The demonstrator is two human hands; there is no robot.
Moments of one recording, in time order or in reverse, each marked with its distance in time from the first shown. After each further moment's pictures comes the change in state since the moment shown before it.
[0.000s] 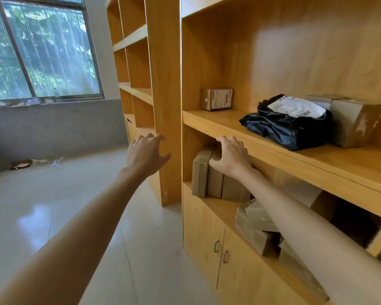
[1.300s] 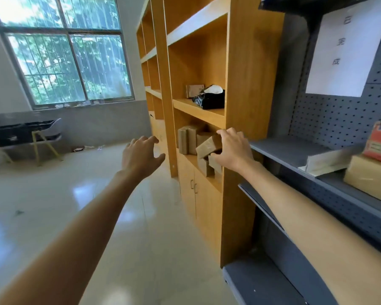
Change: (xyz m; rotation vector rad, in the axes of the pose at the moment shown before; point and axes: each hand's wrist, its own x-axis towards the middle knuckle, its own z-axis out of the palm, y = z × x) left_hand -0.556 0.381 -0.229 0.098 0.043 -0.137; right_hand -0.564 0.224 -0.306 0.054 0.032 -0.215
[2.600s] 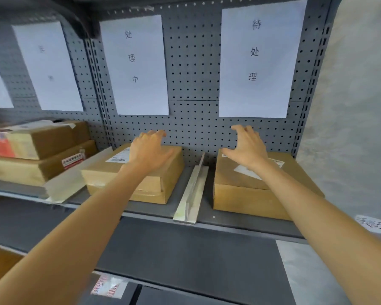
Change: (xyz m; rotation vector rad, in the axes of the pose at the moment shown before) left_hand -0.407 0.736 -0.139 -0.518 -0.146 0.920; right_hand -0.675 0.415 -0.488 -0.346 0.313 0.987
